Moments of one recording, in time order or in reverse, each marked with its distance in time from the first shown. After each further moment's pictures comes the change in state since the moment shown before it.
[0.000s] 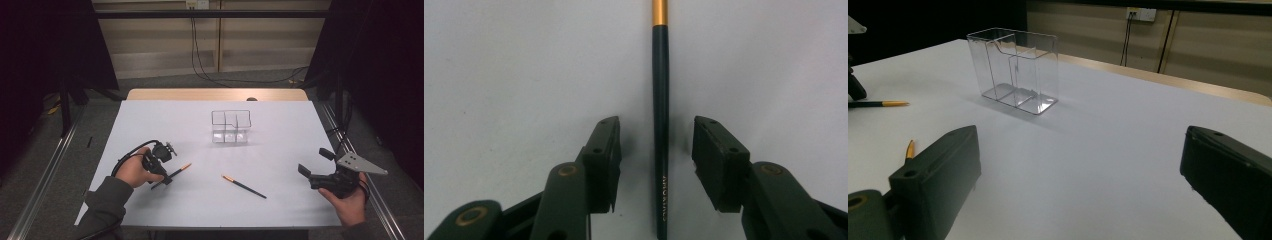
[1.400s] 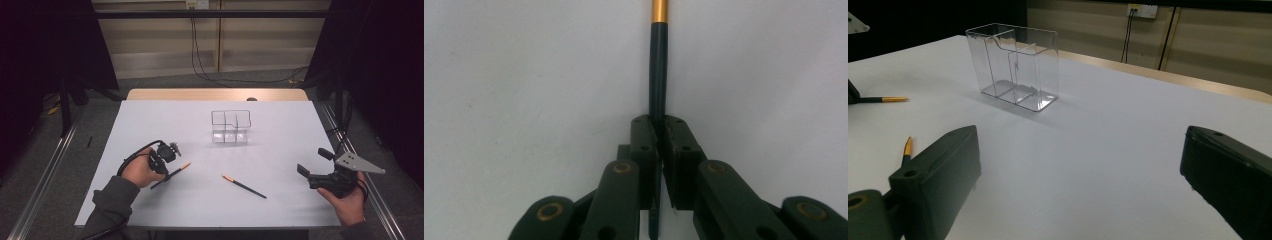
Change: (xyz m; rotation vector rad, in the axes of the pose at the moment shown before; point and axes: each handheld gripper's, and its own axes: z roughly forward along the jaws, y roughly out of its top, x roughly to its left) left arm -0.007 0.010 0.003 0.069 0.057 -0.042; right arm 0.000 -0.001 0.003 0.013 0.004 -0.006
